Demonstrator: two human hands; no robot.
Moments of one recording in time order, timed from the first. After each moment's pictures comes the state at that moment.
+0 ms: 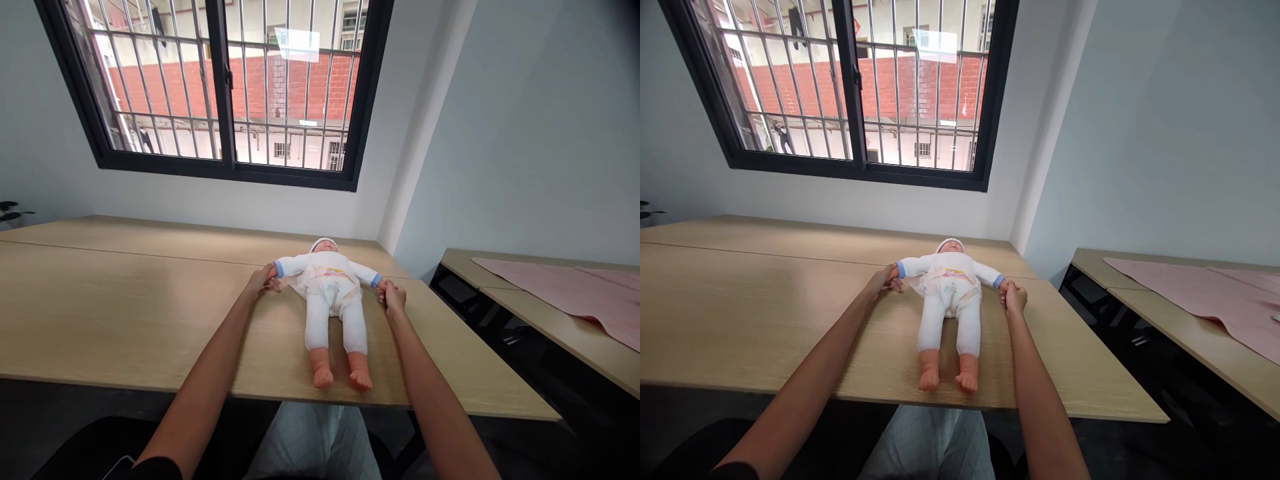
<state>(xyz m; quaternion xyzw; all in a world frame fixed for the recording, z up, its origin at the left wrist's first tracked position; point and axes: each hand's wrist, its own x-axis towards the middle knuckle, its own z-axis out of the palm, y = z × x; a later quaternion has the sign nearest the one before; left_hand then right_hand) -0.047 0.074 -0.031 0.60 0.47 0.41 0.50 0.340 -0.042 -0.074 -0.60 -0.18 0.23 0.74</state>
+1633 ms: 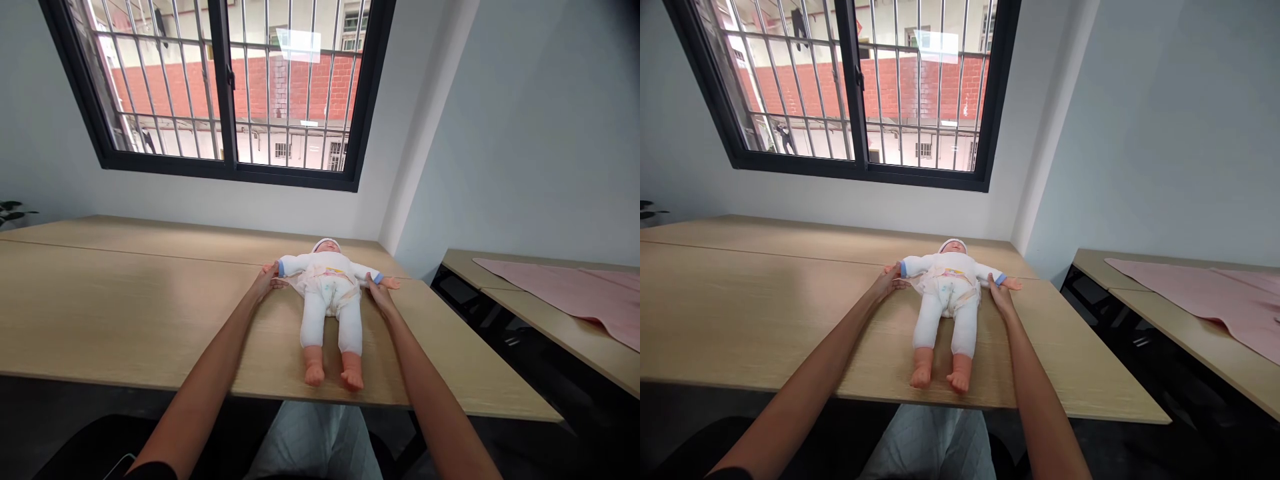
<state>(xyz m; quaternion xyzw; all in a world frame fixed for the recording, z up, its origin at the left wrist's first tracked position) -0.036 0.066 -0.033 0.54 0.32 0.47 0.62 0.330 -0.031 -0.081 -0.57 -0.38 0.31 0.66</state>
